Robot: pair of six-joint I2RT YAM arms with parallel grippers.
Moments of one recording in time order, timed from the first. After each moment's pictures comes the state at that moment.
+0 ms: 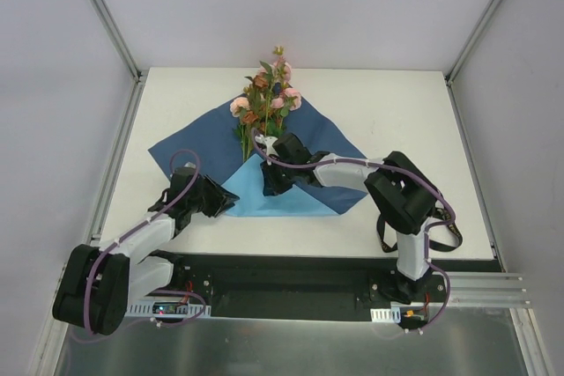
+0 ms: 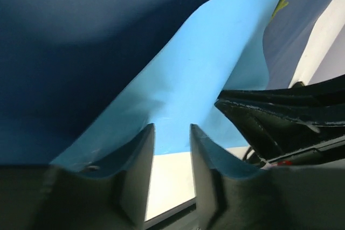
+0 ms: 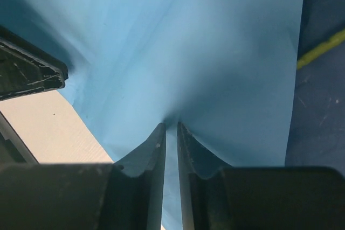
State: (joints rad) left arm -0.24 1.06 0.27 0.00 0.30 -1.13; right arm 0.85 1.95 1.20 -0.13 -0.30 0.29
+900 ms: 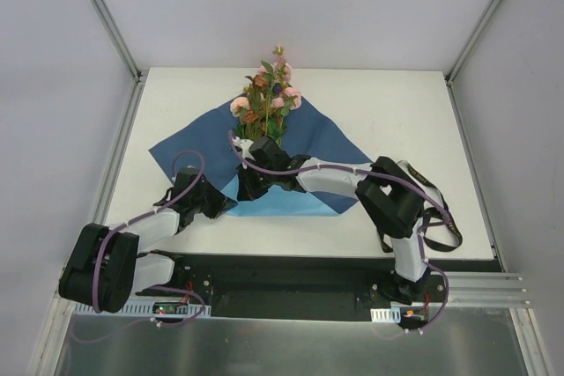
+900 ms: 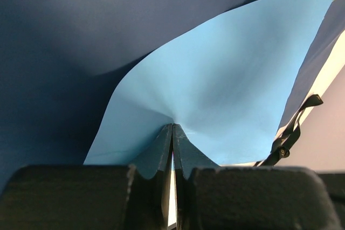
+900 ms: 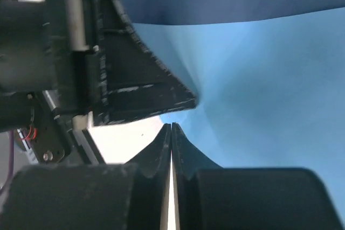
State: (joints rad) left arm -0.23 1.20 0.28 0.06 0.25 -1.12; right arm 0.98 1.98 1.35 -0.13 -0.35 0.36
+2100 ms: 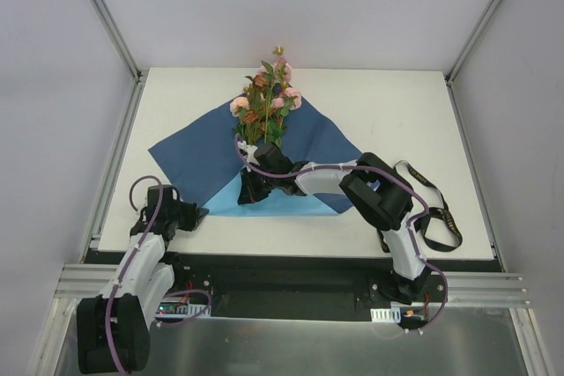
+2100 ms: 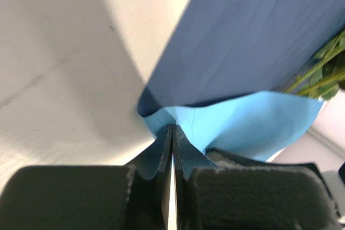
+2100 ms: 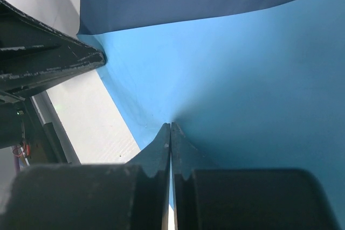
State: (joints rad) left arm 0.06 0.78 0.17 -0.35 0.15 -1.29; right arm 0.94 2.11 1.28 0.10 -0.42 0.48
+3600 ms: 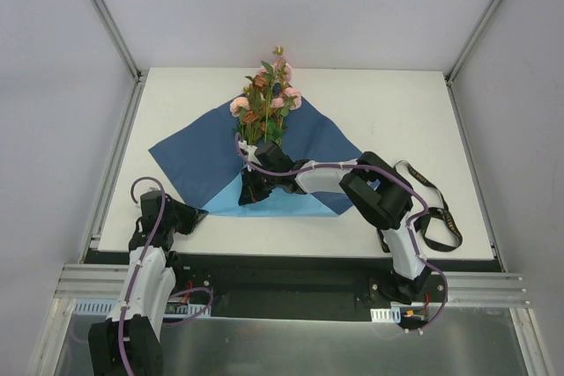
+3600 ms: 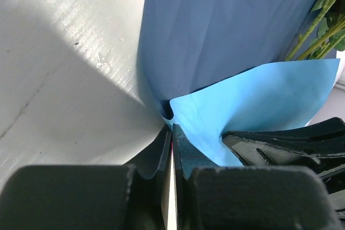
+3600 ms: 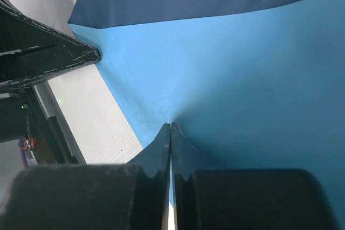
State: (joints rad) left arm 0.17 0.62 0.10 -0.30 0.33 -1.04; right arm 0.93 2.11 1.29 0.07 -0.46 0.47
